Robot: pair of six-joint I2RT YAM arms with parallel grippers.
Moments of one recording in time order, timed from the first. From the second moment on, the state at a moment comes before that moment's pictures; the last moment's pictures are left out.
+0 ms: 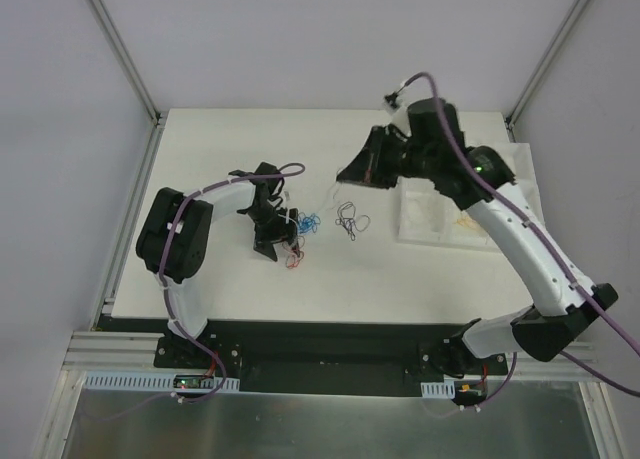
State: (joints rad) left arm -0.41 1.89 1.19 -0.82 0.39 -0.45; right arm 0.67 1.40 1.58 -0.82 -0.36 0.78
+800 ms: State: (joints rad) left arm -0.19 1.57 1.21 -0.82 0.45 -0.34; right arm 0.45 1.31 1.73 -0.67 -0.46 0.90
